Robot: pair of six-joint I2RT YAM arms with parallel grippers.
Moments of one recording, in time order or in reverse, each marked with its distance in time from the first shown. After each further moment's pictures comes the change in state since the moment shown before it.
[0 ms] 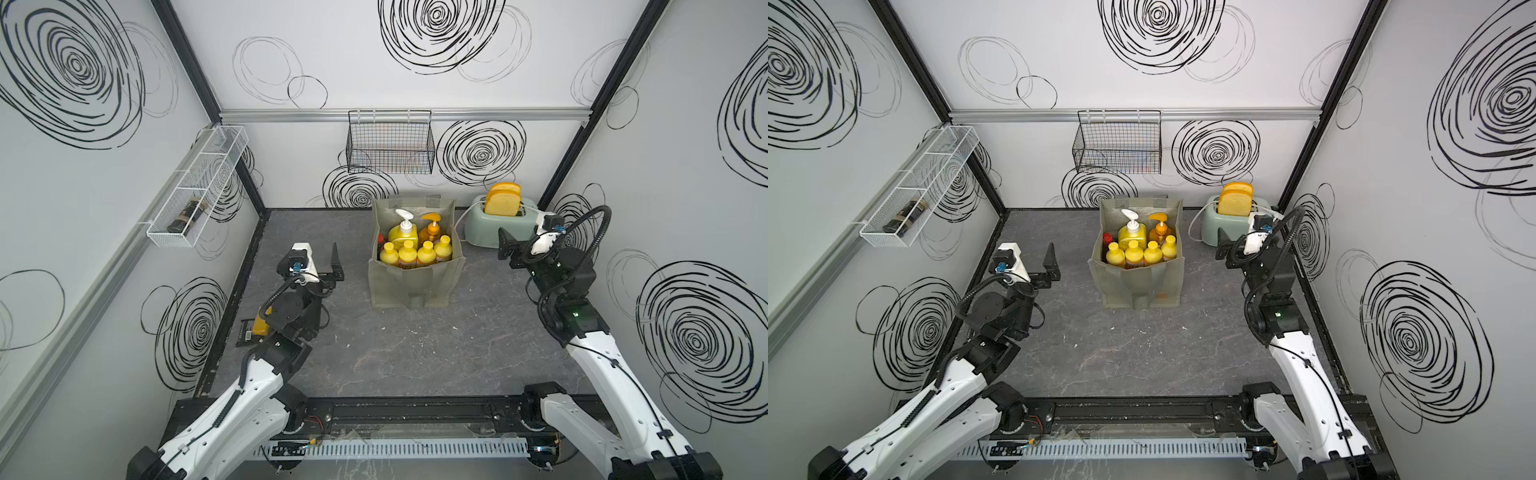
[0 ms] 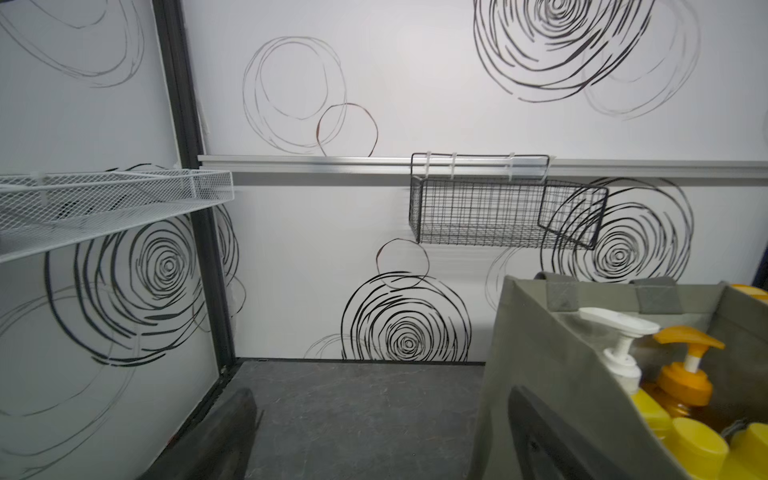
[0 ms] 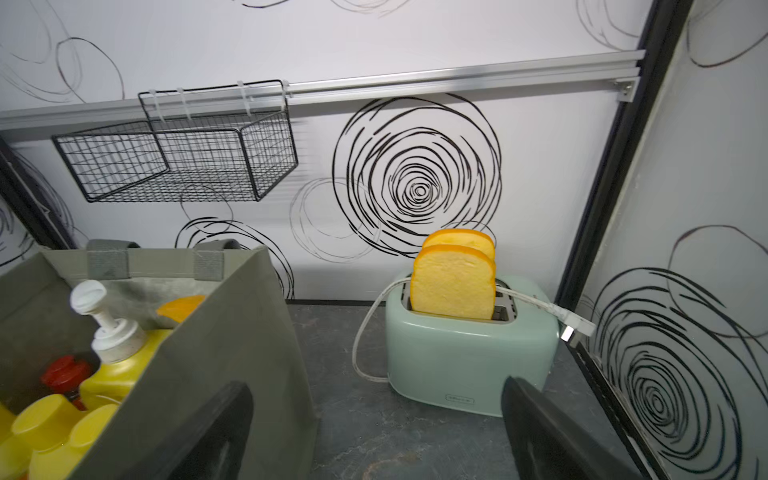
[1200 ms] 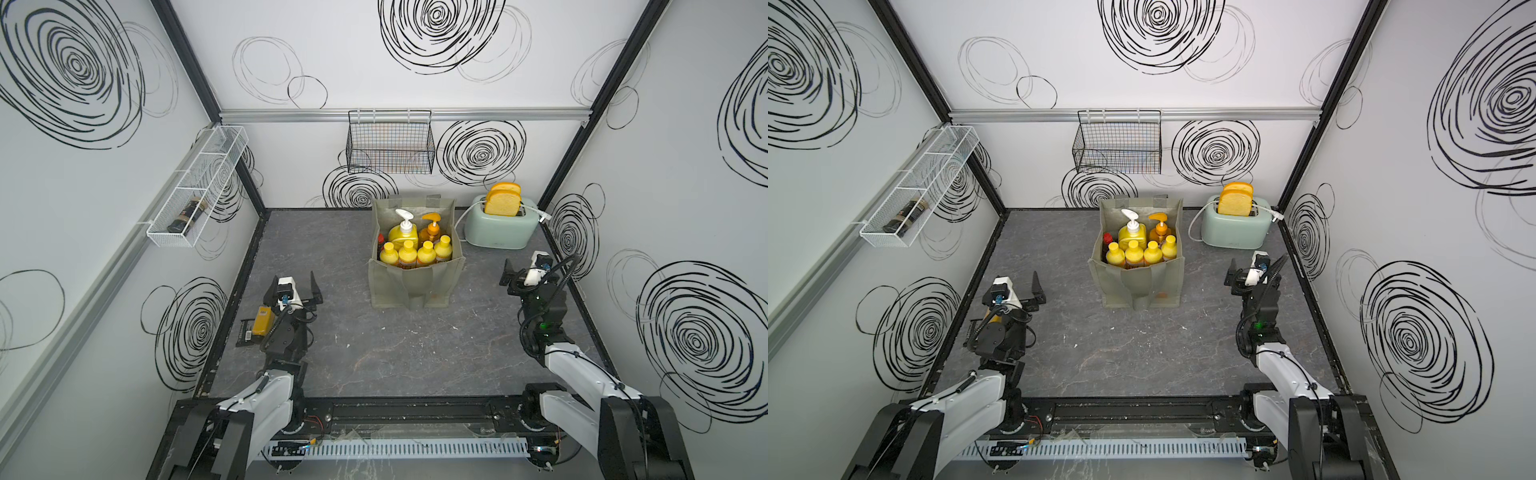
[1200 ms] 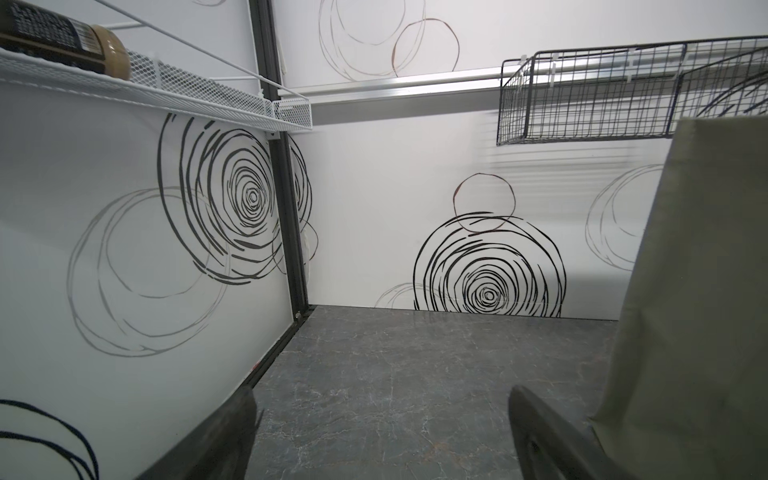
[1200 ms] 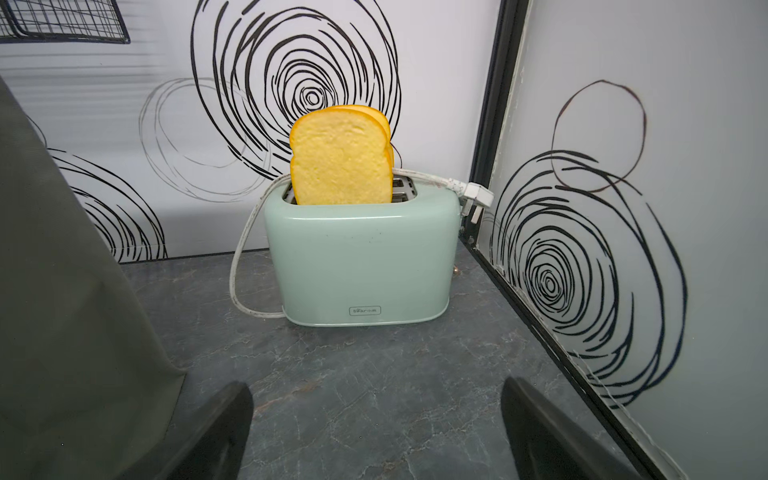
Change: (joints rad) left arm 0.351 0.251 -0.456 0.660 0.244 -0.016; right arm -0.076 0.160 -0.463 0.576 0.183 -0.036
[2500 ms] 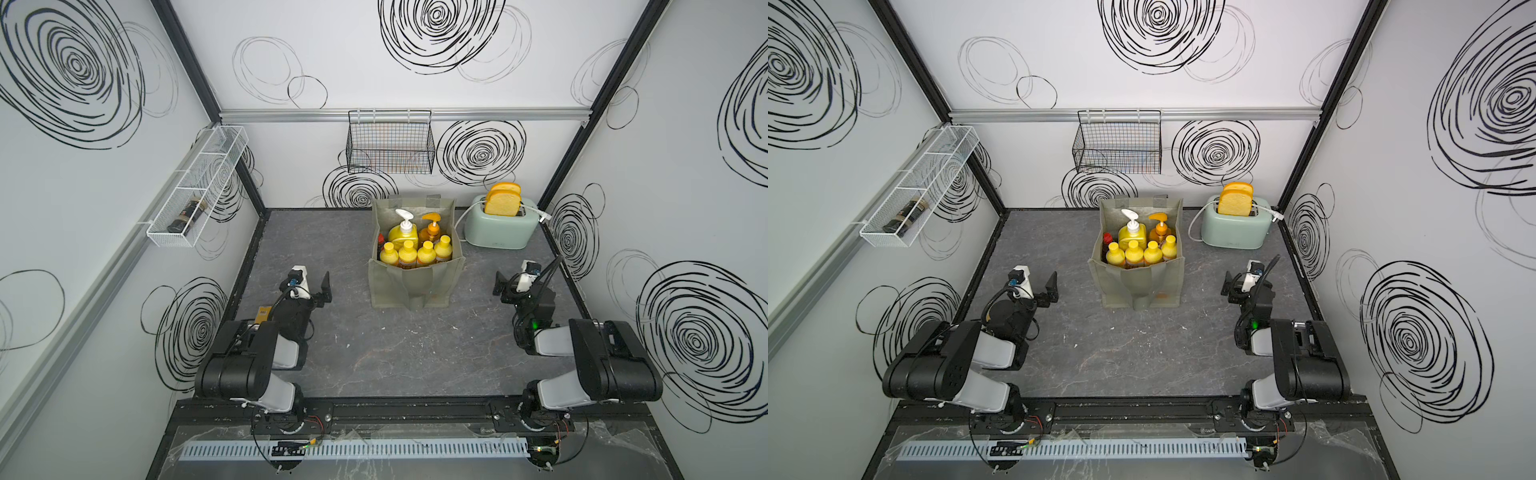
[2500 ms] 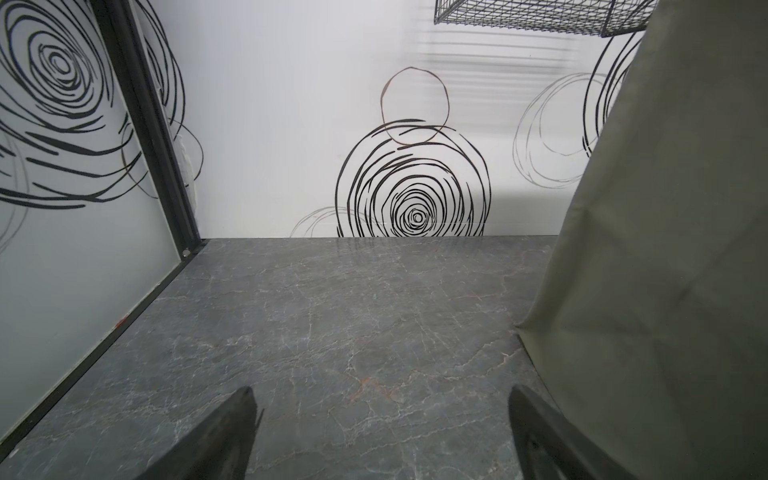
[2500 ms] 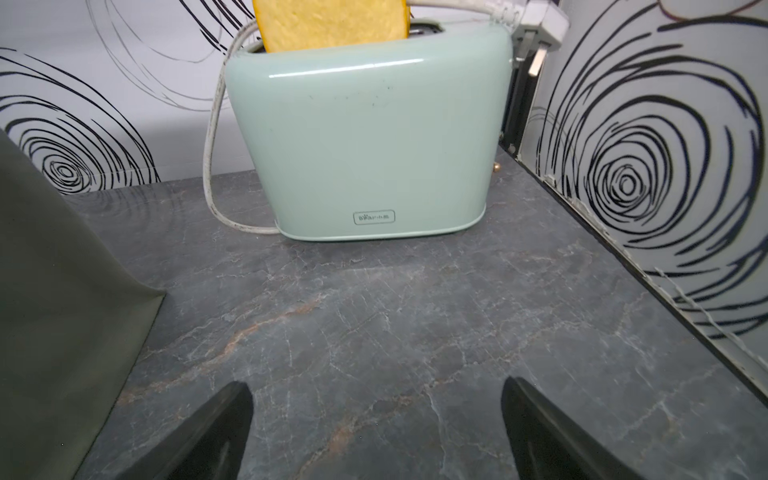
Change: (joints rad) left arm 0.116 0.523 0.139 0.170 0.370 -0.122; right arm -0.076 0.443 -0.025 0.307 -0.177 0.047
